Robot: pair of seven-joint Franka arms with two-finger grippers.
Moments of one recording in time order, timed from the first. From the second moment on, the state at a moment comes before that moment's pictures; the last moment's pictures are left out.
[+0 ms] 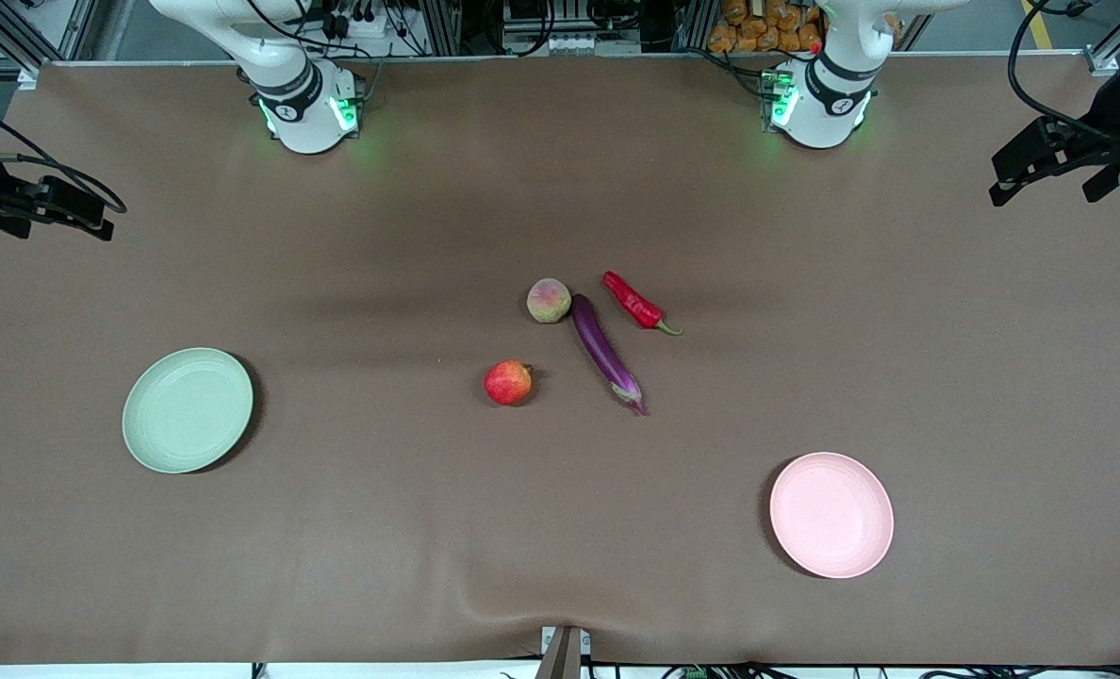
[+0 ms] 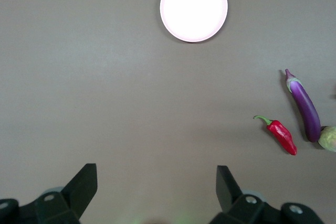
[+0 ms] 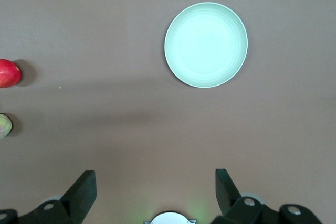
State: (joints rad) left arm -0.04 -0.10 -0.06 -1.55 0.01 1.49 -0.13; right arm -0.01 -0.01 -0.02 -1.55 0.00 1.42 0.01
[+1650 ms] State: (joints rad) left arm -0.05 -0.05 -0.12 -1.67 0.01 1.53 -0.19; right arm -0.01 -0.01 -0.02 -1.54 0.02 1.41 0.01
